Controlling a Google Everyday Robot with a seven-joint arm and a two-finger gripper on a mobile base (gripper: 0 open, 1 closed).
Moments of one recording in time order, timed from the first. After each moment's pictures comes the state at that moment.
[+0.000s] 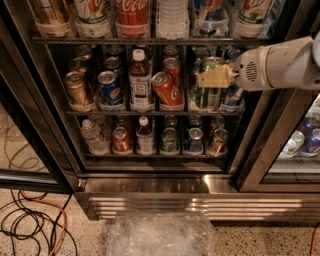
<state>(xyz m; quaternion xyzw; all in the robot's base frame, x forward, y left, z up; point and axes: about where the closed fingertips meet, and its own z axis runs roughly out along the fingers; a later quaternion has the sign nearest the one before) 0.591 -0.136 0.944 -0.23 0.83 0.23 0.44</state>
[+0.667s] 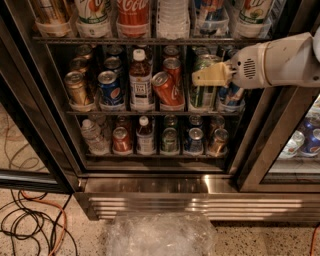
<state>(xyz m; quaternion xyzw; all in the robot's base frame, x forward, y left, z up) 0.583 -0.122 0.954 -0.25 0.82 0.26 0.44</state>
